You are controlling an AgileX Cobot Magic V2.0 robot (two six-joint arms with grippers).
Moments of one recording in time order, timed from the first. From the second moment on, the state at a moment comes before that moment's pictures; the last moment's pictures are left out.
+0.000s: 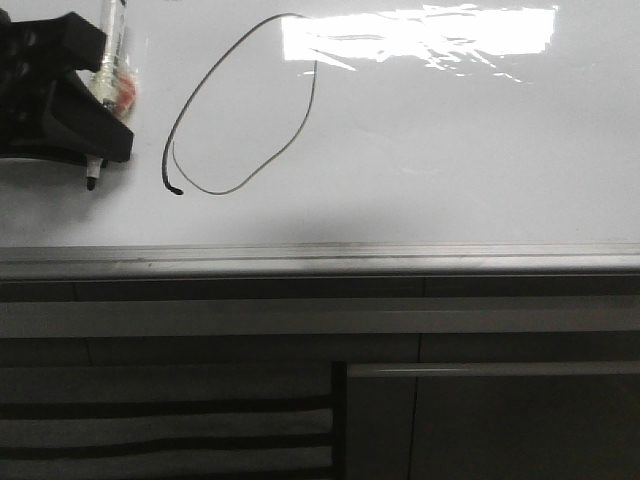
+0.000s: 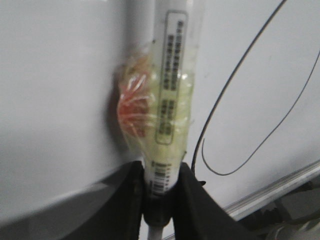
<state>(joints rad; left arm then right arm) -0.27 1.31 -0.68 1.67 -0.34 -1.90 0.71 1.16 -0.96 0.69 0.44 -0.95</state>
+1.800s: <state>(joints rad) -0.16 1.32 -0.63 1.68 -0.50 -1.85 0.71 1.16 -0.95 0.69 0.47 -0.95</state>
